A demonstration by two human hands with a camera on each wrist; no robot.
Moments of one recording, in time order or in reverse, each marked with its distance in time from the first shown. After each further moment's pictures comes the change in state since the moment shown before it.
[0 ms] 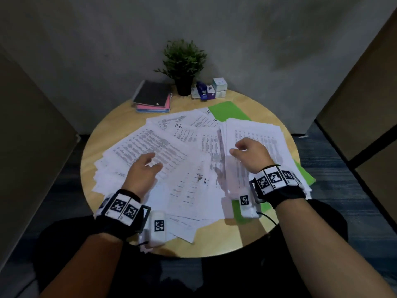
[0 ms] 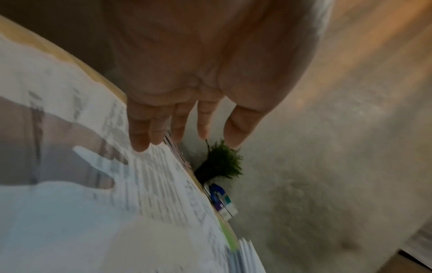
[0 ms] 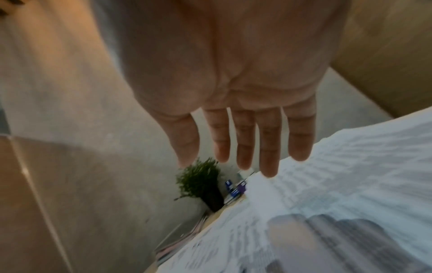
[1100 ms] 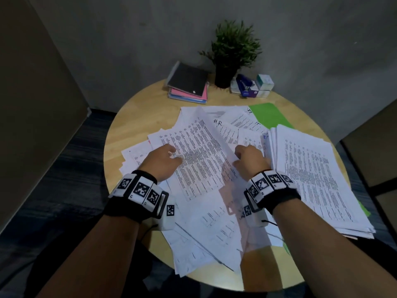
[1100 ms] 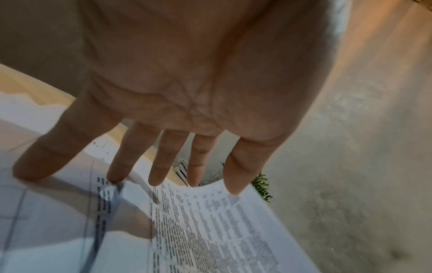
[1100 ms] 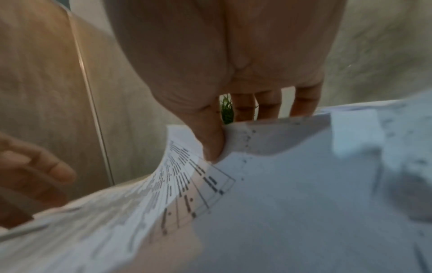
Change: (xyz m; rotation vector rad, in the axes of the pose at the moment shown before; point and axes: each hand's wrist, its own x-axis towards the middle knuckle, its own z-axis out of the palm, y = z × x) left_hand 0.102 -0.034 -0.071 0.463 -0.151 -0.011; right_hand 0.059 -0.070 0.133 -0.568 -0.103 -0.053
